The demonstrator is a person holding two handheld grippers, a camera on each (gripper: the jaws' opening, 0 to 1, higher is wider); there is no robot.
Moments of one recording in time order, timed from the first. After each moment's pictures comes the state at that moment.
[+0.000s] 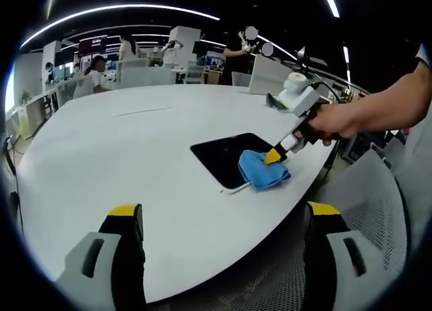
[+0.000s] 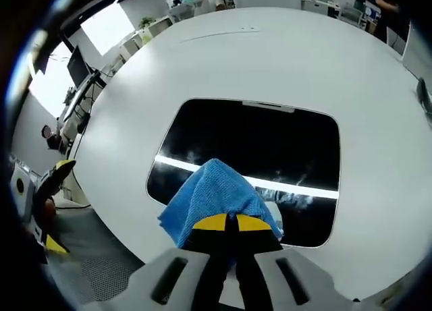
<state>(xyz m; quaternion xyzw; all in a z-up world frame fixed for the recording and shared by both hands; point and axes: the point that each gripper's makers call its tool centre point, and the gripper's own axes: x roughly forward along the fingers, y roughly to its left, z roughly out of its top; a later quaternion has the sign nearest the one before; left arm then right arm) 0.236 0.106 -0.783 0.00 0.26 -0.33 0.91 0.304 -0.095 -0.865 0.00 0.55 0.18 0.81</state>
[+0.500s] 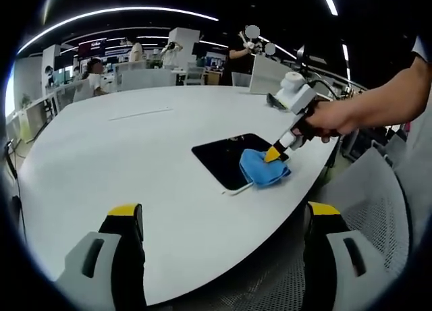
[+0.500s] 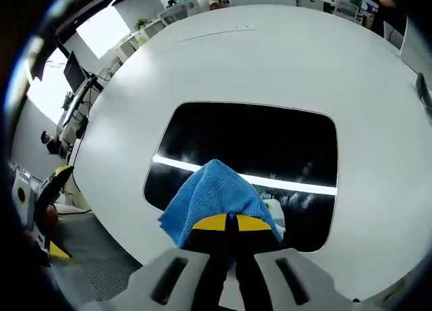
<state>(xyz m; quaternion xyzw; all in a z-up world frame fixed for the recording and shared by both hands) 0.239 0.106 -0.782 0.01 0.25 -0.33 0.91 0.316 -0.096 -0.866 0.01 0.55 0.18 0.81</state>
